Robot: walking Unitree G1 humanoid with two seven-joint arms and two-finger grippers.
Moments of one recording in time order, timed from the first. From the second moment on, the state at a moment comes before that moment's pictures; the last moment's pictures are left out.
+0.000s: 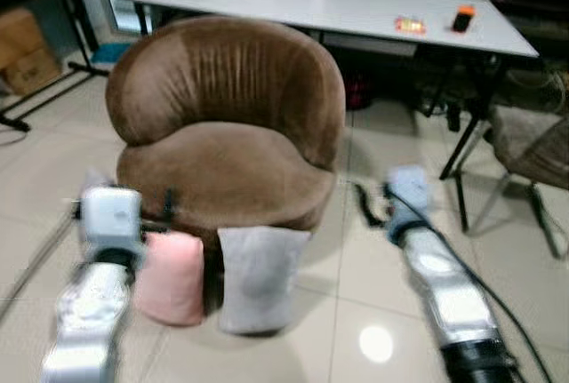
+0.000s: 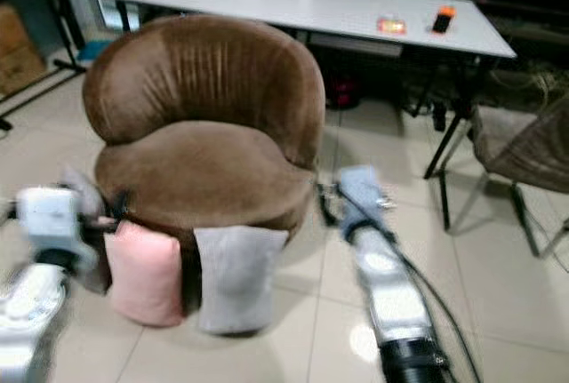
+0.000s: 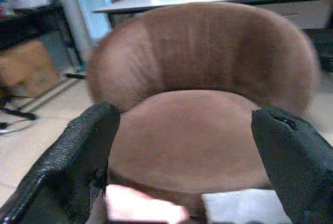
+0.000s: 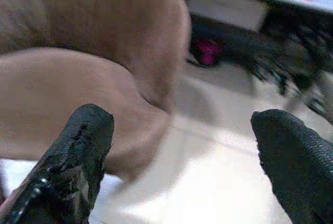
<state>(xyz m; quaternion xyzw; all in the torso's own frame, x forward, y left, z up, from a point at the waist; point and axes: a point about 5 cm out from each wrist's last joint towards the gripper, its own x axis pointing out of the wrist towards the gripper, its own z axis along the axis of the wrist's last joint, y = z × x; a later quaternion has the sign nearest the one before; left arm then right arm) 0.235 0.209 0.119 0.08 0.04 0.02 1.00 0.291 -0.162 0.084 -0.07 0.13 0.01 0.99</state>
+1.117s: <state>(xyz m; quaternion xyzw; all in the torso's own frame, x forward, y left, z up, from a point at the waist) 0.232 0.220 0.118 0.10 0.04 0.03 0.99 0.290 -0.148 0.081 -0.07 0.13 0.02 0.99</state>
